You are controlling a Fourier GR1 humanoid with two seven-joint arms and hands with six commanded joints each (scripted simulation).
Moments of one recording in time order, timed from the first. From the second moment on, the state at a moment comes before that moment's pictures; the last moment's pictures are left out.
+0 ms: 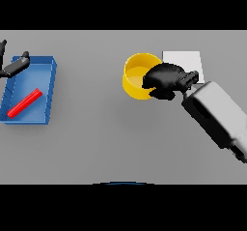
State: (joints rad) left arm -0.57 0.89 -0.53 -1.22 0.20 0.21 0.50; right arm -0.74 -0.47 0.54 -1.37 0.67 0.69 -0.02
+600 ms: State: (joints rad) left arm -0.55 0.92 -0.53 -1.28 0.19 0.24 0.55; right arm -0.83 -0.56 0.46 -1.12 0.71 0.54 -0.08
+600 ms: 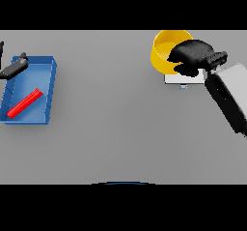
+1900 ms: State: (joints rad) left arm -0.56 0.90 -0.54 -1.26 0.19 0.23 0.58; right arm -0.97 -0.45 0.42 -0.48 0.75 0.30 -0.19
